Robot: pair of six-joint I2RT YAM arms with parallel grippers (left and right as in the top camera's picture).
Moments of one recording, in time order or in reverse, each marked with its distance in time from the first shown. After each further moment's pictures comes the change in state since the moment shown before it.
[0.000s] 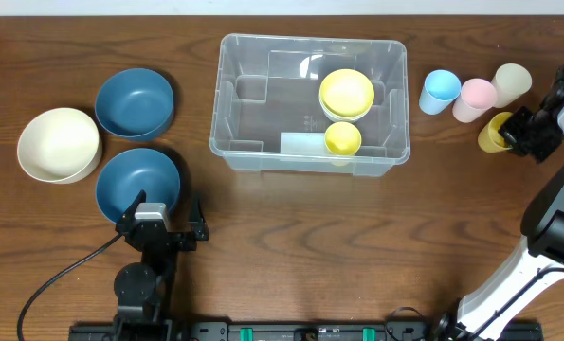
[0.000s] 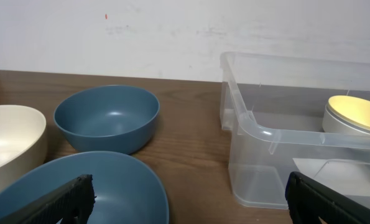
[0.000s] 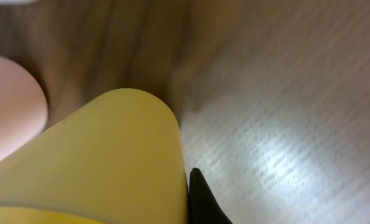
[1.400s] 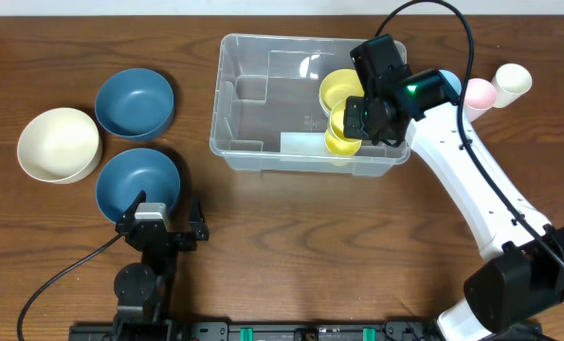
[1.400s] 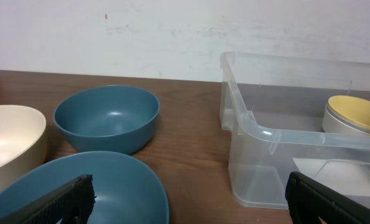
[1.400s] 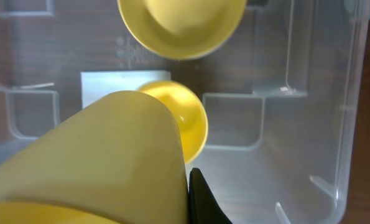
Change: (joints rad) left arm 0.000 0.000 0.000 0.000 0.000 0.000; right arm 0.868 -0.368 -0.018 -0.110 0.106 0.094
